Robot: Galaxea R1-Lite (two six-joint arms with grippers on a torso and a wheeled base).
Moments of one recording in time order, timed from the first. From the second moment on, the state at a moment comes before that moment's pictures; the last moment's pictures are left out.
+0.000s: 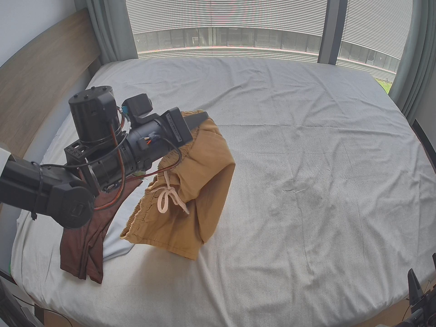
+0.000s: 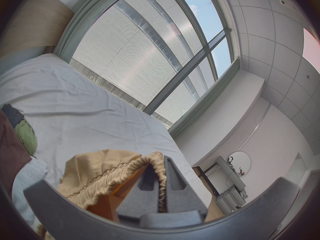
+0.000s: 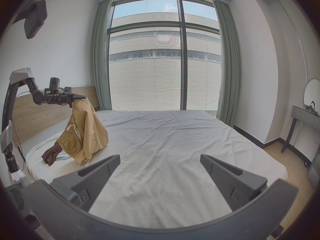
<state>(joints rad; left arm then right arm) -0.51 1.83 -0.99 -0.88 -0.25 -0.57 0.00 0.02 -0.02 0.00 -0.01 0.00</state>
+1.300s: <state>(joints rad) -0.73 1.82 -1.42 -0.69 -0.23 -0.82 0.00 0.02 -0.02 0.00 -0.01 0.00</state>
